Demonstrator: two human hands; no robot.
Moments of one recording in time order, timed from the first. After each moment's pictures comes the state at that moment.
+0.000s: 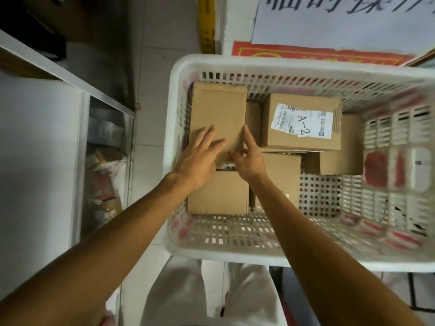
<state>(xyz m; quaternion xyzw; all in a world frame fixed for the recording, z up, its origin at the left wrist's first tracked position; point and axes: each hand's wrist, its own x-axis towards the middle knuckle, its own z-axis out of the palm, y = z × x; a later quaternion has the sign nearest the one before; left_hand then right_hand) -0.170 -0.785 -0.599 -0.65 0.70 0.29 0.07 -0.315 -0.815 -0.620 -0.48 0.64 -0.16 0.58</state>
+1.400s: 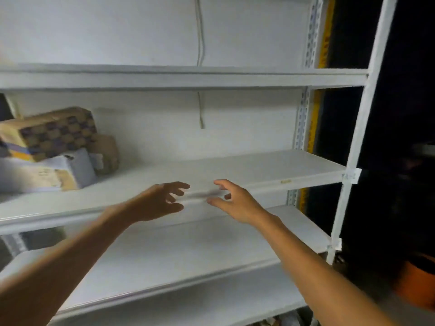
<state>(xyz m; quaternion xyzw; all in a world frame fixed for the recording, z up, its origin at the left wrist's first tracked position) -0.044 -0.240 -0.067 -0.95 0.22 -0.04 -0.23 -0.045 -0.478 -0.099 -0.88 -0.15 -0.06 0.45</state>
